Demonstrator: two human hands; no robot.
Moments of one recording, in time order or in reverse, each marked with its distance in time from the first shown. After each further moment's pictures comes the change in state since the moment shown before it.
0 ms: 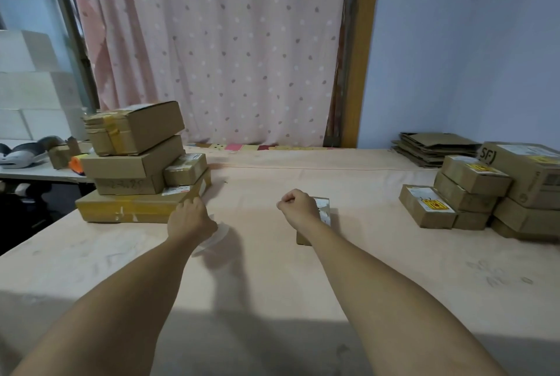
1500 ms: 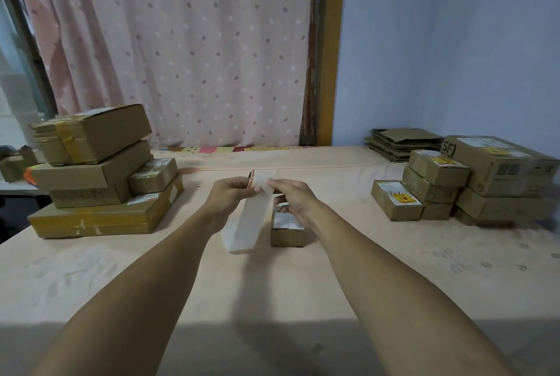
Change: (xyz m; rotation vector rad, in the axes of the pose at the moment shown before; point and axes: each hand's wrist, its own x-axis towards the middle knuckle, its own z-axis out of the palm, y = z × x) left_hand -0.013 0.127 -0.028 -1.378 -0.322 0.322; right_hand 0.009 0.003 -0.063 0.546 -0.193 0.068
